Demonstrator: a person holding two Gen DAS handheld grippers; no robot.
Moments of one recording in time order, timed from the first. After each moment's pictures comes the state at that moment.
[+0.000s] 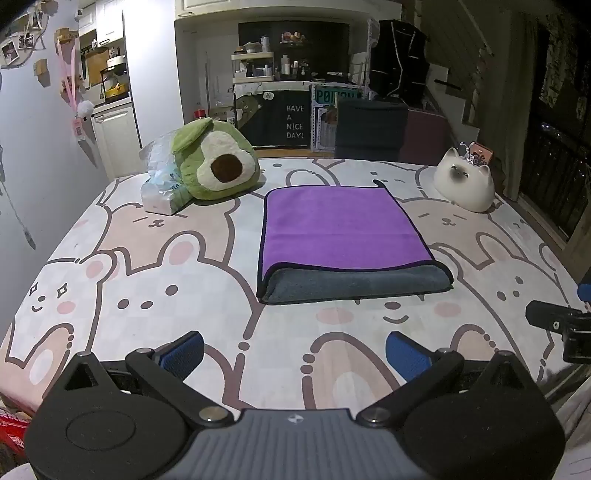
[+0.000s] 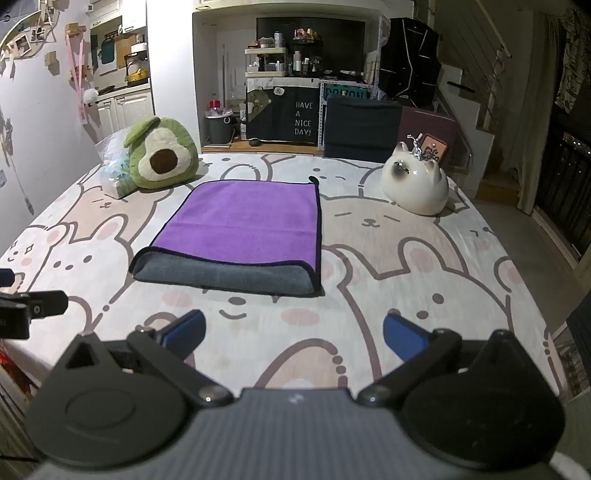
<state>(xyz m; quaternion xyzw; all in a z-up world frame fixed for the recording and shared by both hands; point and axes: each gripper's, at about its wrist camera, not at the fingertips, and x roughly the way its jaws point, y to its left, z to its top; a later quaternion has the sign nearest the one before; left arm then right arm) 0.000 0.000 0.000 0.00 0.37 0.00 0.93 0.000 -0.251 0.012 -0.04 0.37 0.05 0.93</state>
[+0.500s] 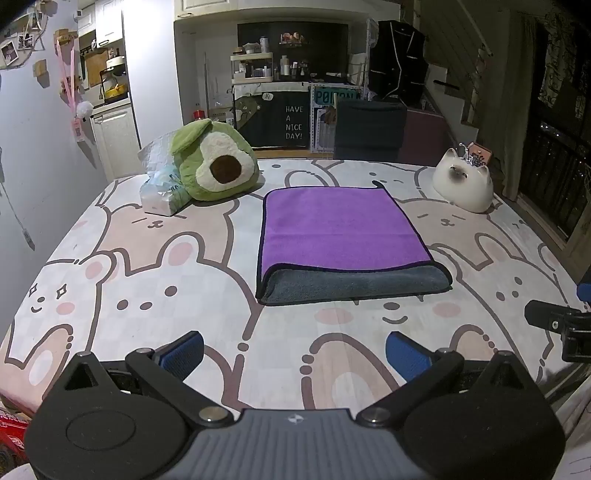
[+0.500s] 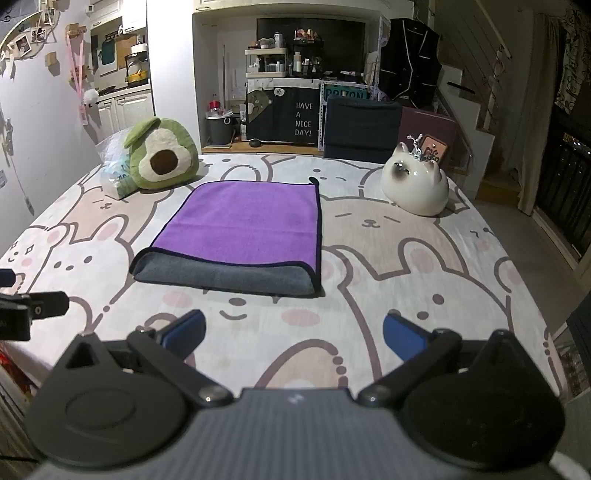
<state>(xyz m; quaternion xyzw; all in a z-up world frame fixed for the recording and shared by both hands) 0.000 0.000 0.000 0.01 0.37 0.00 0.93 0.000 -0.251 0.012 -0.03 0.37 0.05 0.93</state>
